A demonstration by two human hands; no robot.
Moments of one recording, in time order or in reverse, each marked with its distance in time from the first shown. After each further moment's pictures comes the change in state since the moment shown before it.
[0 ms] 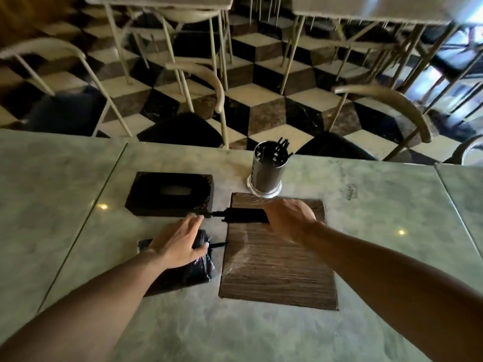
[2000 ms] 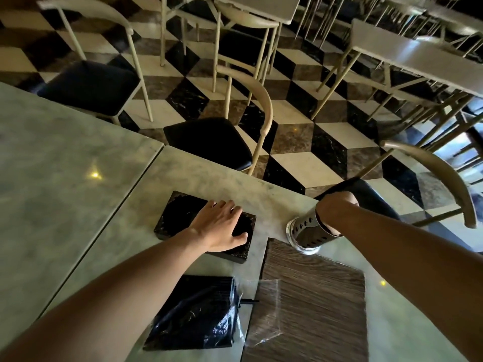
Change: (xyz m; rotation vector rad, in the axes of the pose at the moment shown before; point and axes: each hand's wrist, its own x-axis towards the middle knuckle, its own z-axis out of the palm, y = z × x) left_hand 0.120 -0.091 -0.061 0.062 0.243 0.136; right_hand 0.206 -0.011 -0.085 -0.709 -0.547 0.343
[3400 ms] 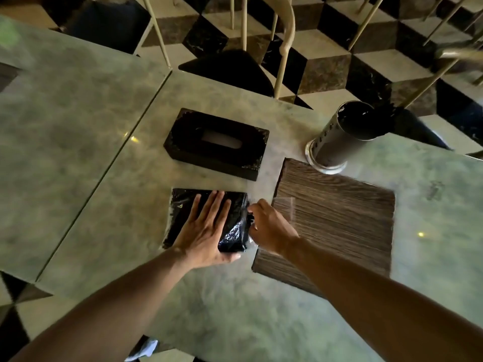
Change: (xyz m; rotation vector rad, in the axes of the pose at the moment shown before) left_hand -0.181 0.097 0.118 -0.063 -0.147 -0.134; right_hand -0.101 -0.214 0.169 1.038 0.444 -0.703
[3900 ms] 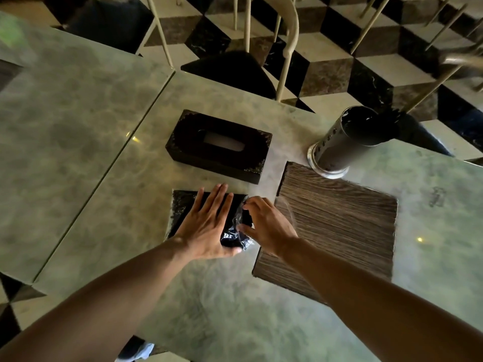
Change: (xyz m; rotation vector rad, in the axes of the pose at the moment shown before) left_hand 0.021 -0.013 -0.007 0.065 0.001 0.026; right_hand 0.010 -0.007 -0.008 -0.096 0.077 -0.102
